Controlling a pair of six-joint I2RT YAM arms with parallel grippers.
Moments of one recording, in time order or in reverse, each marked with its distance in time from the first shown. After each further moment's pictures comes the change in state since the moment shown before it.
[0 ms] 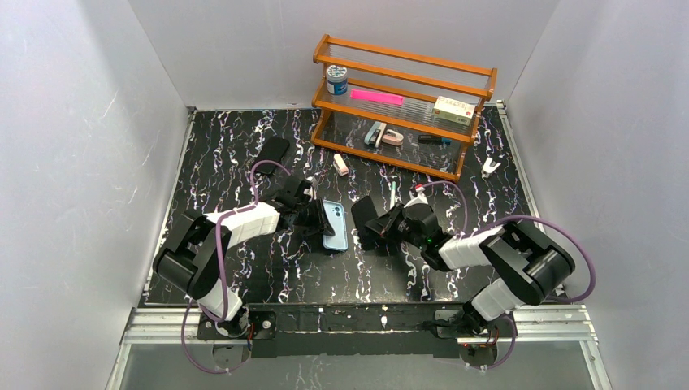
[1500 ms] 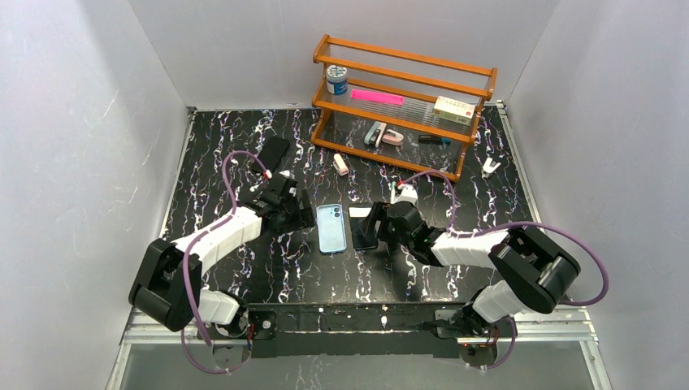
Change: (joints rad) left arm 0.040 -0.217 0.002 -0.264 -0.369 0.080; right arm 0.137 -0.042 0.135 -0.341 0.261 -0.248
